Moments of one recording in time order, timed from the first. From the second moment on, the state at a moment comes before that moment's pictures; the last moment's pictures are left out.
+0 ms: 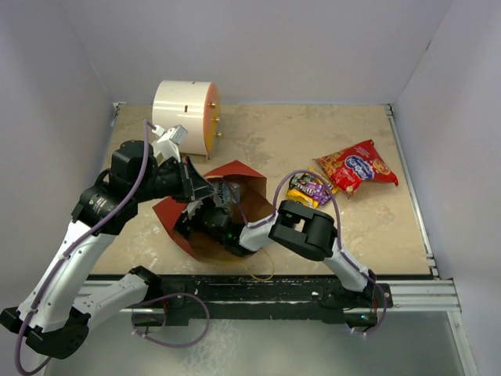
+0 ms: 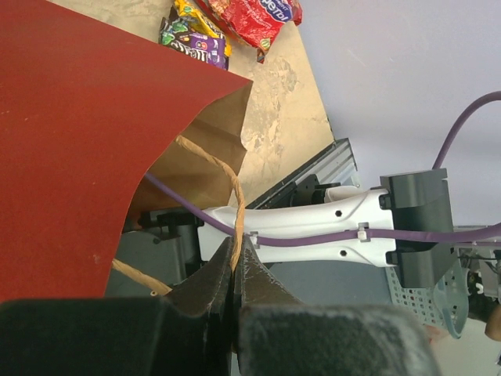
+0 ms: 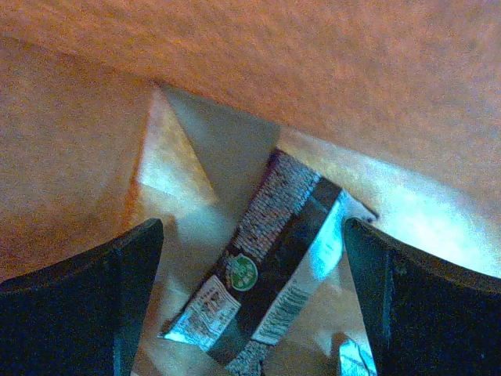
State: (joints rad) left arm -0.51 0.94 1.28 -0.80 0.42 -0.65; right arm 1.19 2.25 1.20 0.90 0.30 -0.10
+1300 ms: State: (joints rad) left arm -0.51 0.87 1.29 -0.88 0.32 -0.60; right arm 1.20 1.97 0.90 0.94 0.05 -0.35
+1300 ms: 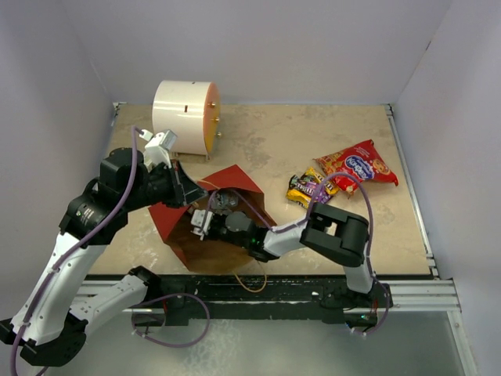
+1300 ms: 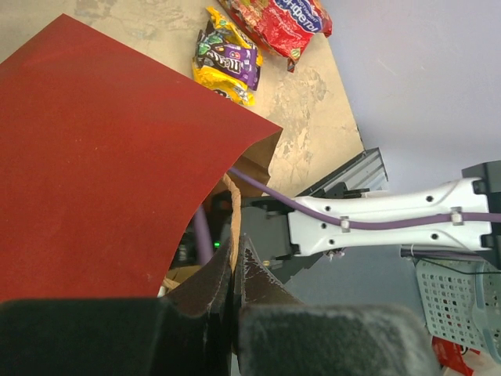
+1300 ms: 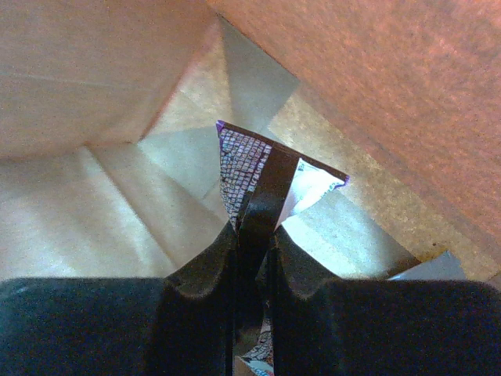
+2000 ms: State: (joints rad) left arm -0.51 0.84 1.27 -0.87 0.24 -0.60; right arm 1.20 1.05 0.71 0.38 -0.15 -0.36
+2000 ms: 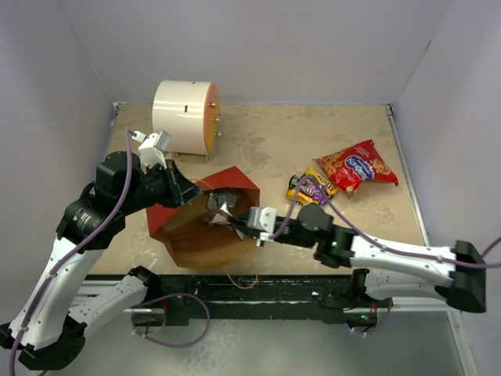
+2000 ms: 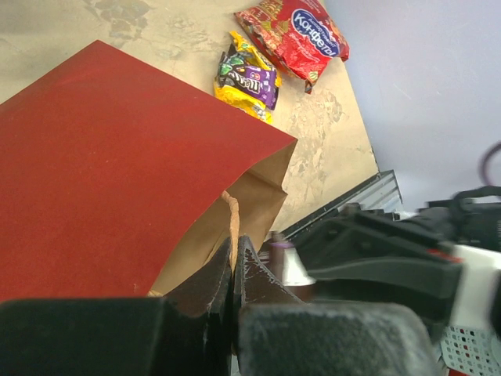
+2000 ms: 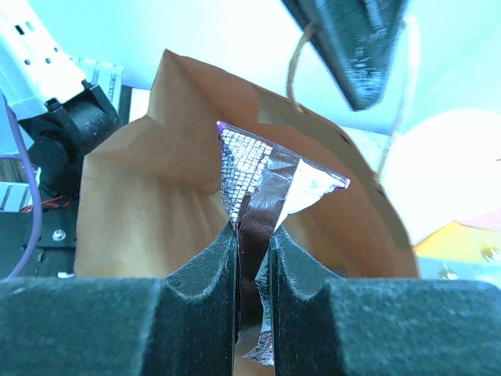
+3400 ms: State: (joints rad) left arm -0.51 0.90 1.22 -0.75 0.35 -0.46; right arm 0.42 1.34 0.75 -0.13 0.05 -0.60
